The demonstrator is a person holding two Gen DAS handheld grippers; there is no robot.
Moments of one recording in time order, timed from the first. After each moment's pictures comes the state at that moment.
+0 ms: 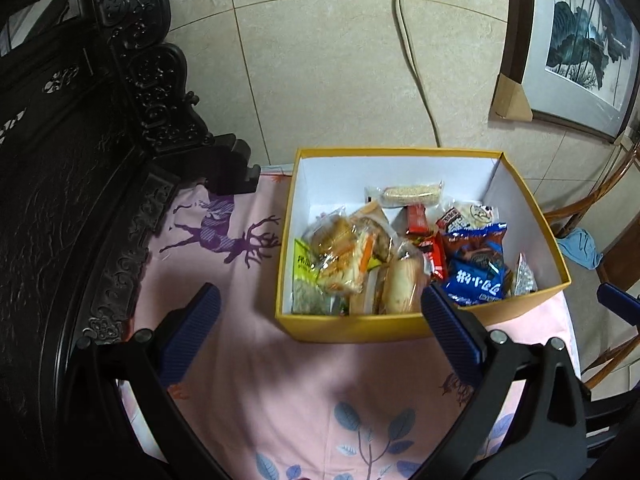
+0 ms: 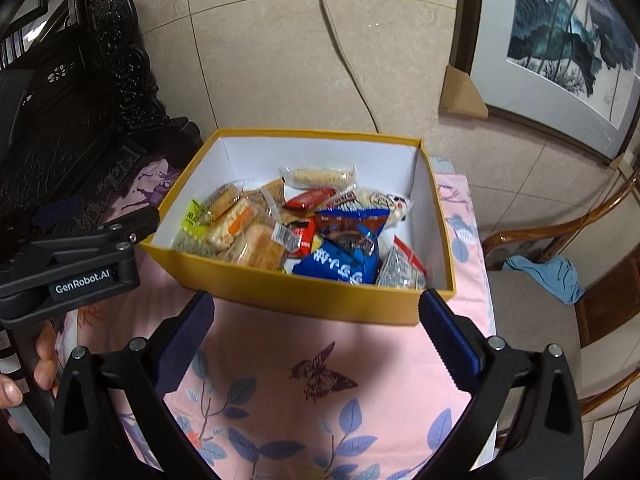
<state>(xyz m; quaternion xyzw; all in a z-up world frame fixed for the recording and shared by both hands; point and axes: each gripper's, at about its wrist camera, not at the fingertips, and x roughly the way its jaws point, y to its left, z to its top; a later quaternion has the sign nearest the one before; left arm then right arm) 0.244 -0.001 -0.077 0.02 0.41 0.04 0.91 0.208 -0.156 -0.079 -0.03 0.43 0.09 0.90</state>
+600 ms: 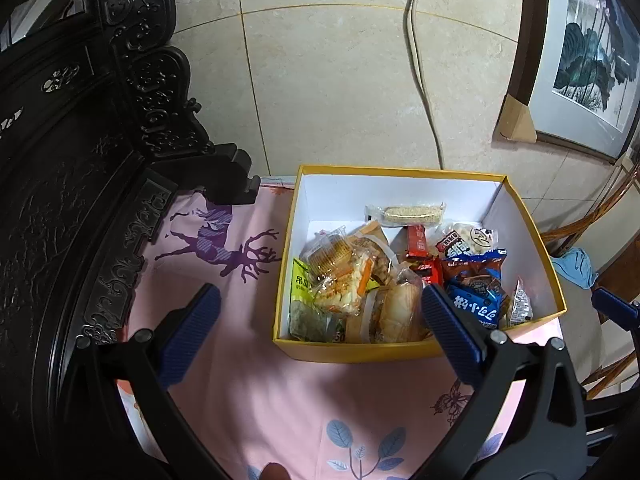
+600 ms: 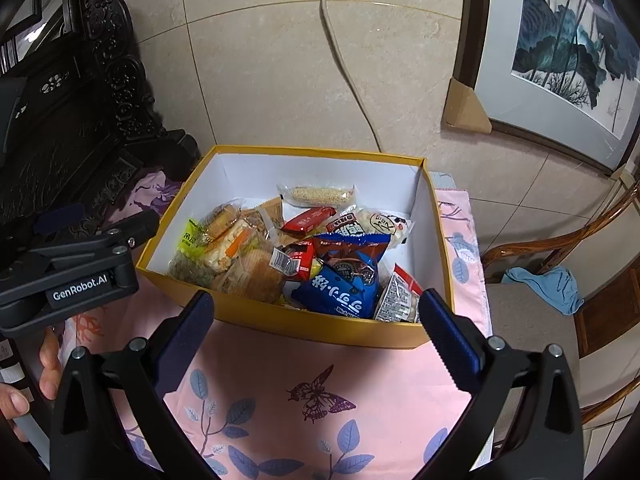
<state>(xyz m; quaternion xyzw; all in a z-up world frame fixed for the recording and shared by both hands) 0.255 0.004 -0.070 0.00 0.40 0.05 0.92 0.223 -0.152 -0.069 -0.03 0.42 0.09 0.90</state>
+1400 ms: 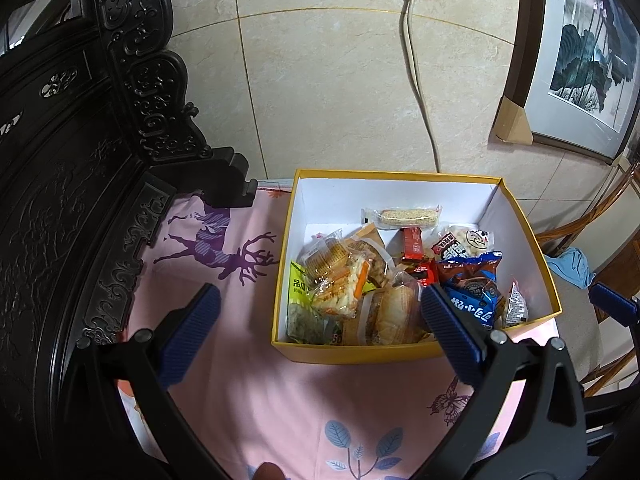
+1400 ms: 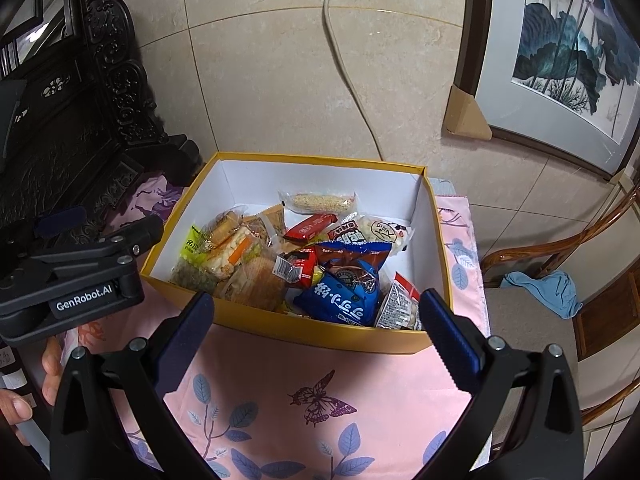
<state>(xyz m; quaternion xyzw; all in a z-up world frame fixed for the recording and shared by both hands) 0.256 0.000 -0.065 0.00 0.40 0.04 0.92 0.224 -0.150 -0.062 -0.03 0.42 0.09 0.90</state>
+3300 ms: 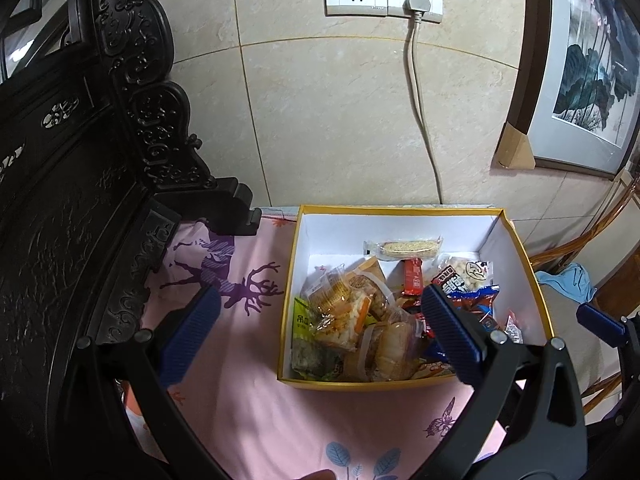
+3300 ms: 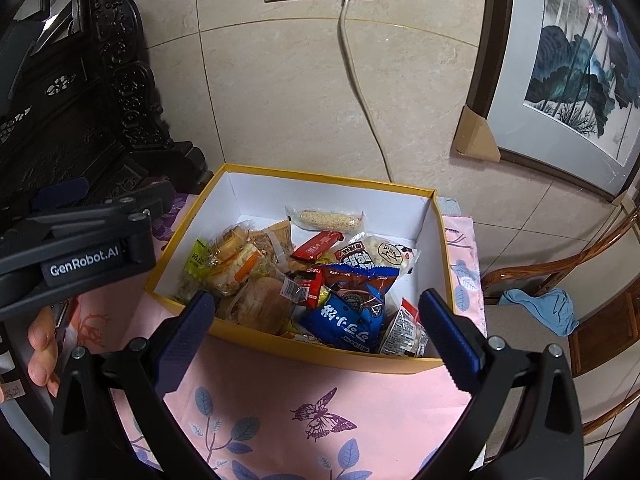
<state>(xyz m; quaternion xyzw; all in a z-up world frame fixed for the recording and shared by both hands) 0.273 -0.001 -0.039 0.00 0.37 0.05 0.93 0.237 -0.137 -0.050 -0.05 0.40 0.09 0.91</state>
